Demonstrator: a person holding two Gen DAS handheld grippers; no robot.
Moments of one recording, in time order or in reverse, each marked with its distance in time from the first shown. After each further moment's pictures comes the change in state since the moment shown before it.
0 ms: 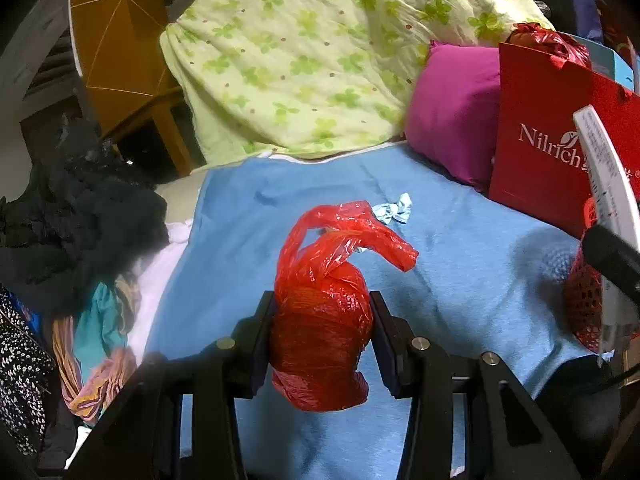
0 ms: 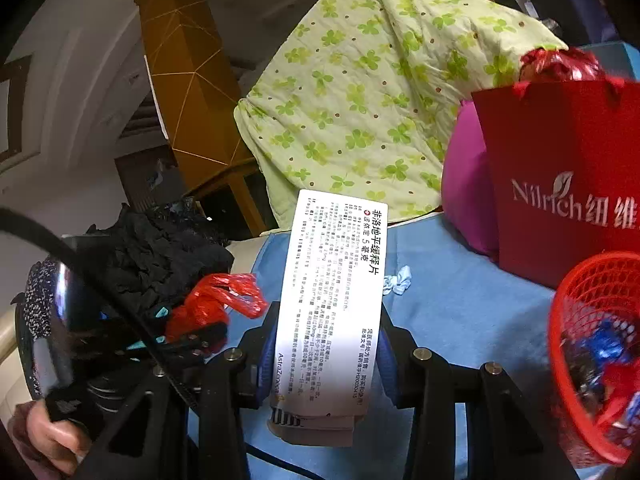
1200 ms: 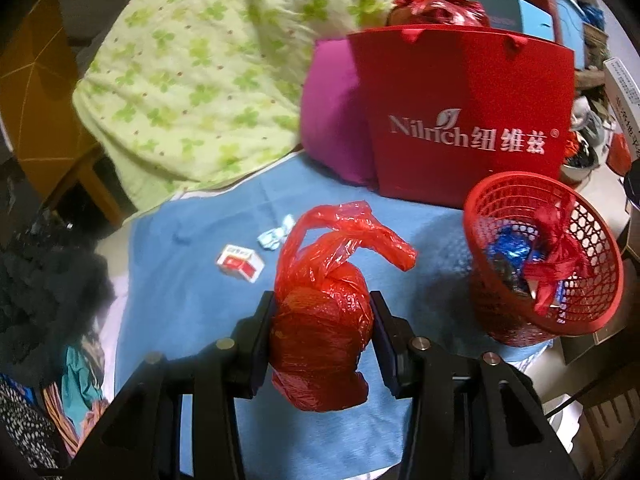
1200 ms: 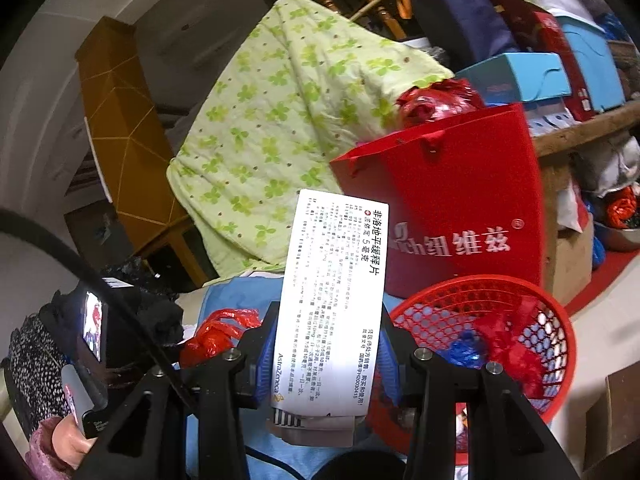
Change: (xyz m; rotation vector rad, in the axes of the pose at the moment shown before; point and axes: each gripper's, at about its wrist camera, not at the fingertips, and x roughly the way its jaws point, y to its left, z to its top) left arm -0.039 -0.139 0.037 0.235 -0.003 -0.158; right arm -0.141 -0.108 0.025 0.176 -0.140 -0.206
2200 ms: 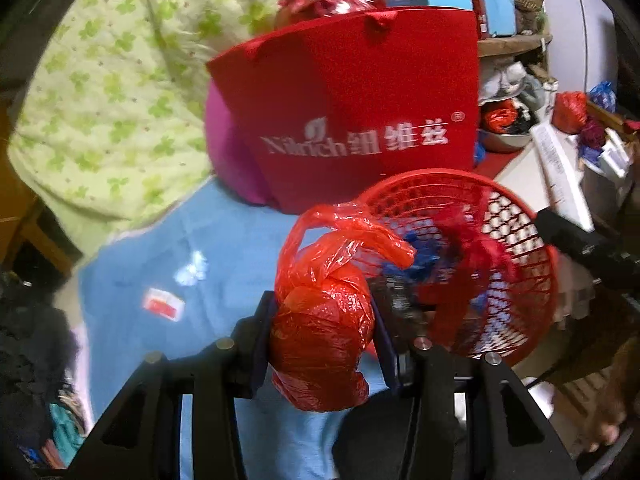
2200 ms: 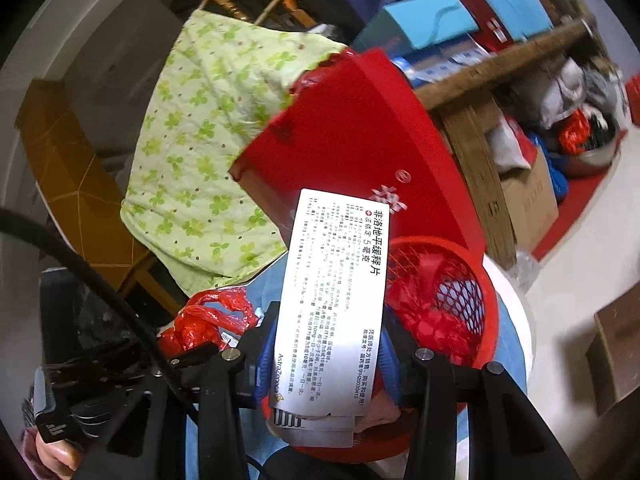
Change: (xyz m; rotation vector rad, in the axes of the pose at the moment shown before) left arm -0.001 -0.100 0.039 0.164 0.025 -0.201; right arm -0.007 -0.116 -0.019 0.275 0.027 -0.077
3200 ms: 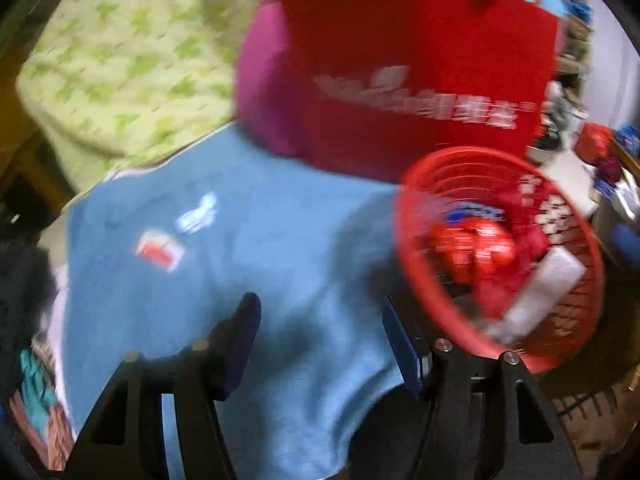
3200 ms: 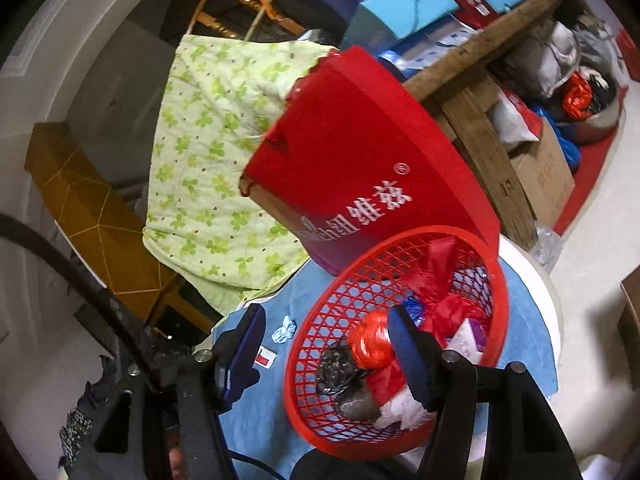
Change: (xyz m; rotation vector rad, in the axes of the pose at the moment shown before) left arm 0.041 0.072 -0.037 -0.177 0.095 0.022; right arm -0.005 0.002 0.001 0.061 -0.023 0.112
